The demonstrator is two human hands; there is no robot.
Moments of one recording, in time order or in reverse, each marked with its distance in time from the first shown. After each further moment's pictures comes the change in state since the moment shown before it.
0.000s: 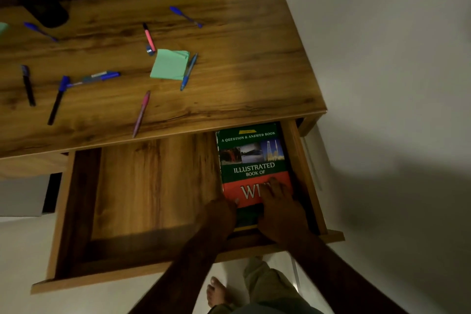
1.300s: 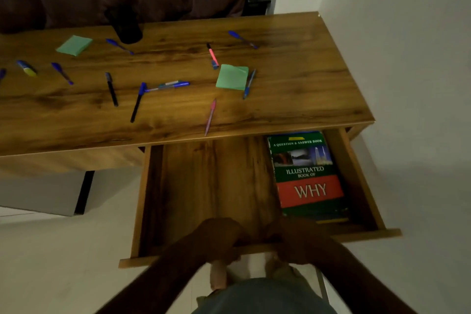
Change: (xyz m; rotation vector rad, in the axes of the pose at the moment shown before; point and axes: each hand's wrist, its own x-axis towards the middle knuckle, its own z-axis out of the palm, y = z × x) left_hand -0.087 -0.098 -0.146 0.664 -0.407 0.536; right_hand -0.044 -0.113 0.008 -0.091 -0.335 -0.281
